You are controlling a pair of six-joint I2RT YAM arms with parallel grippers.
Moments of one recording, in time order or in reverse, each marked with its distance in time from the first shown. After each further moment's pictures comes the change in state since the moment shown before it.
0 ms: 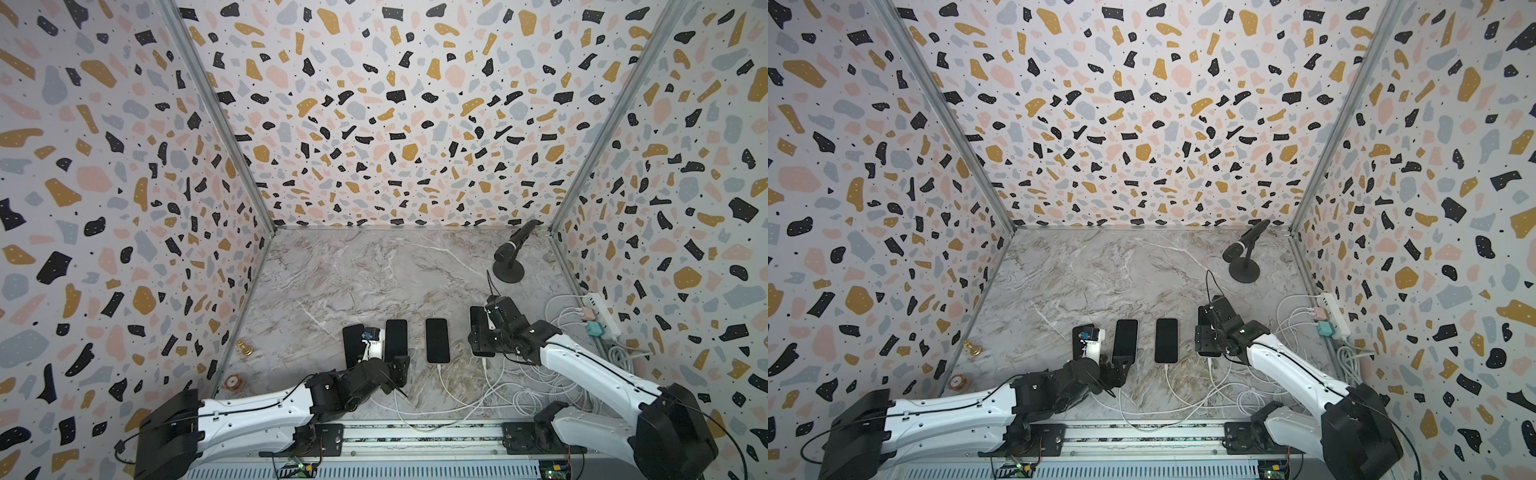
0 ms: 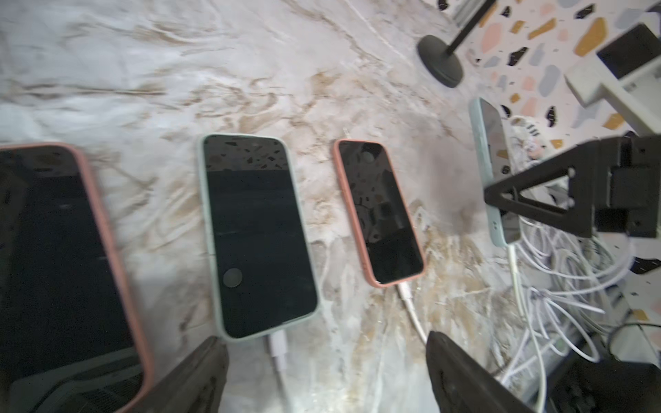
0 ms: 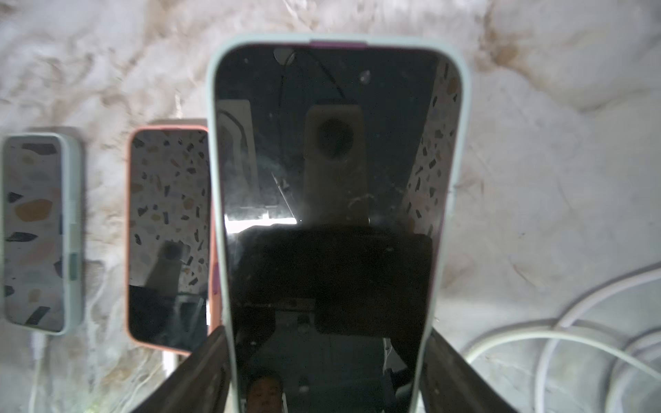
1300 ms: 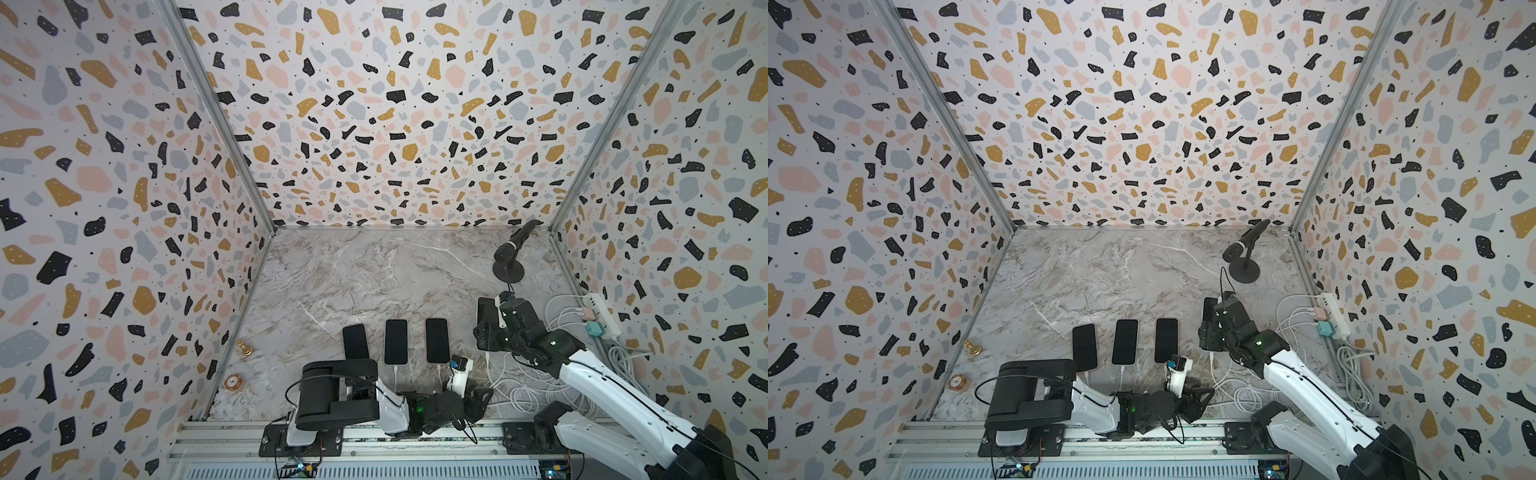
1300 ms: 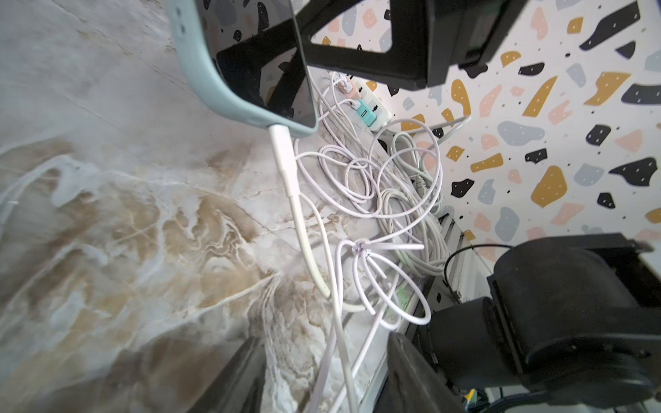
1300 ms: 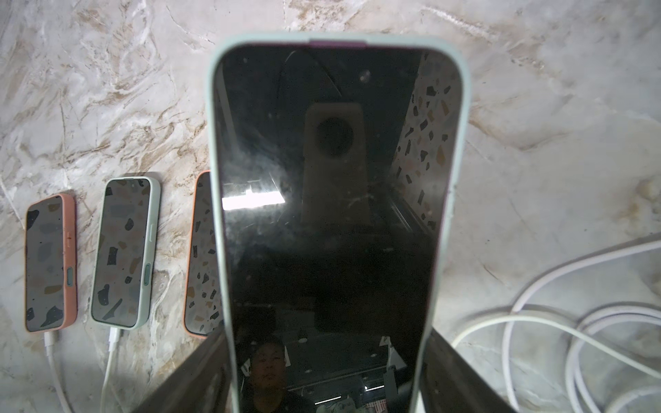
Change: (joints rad) left arm -0.267 0.954 0.363 0.890 0.056 0.058; right arm 0.000 -0.172 -0.003 -0.036 0.019 0.032
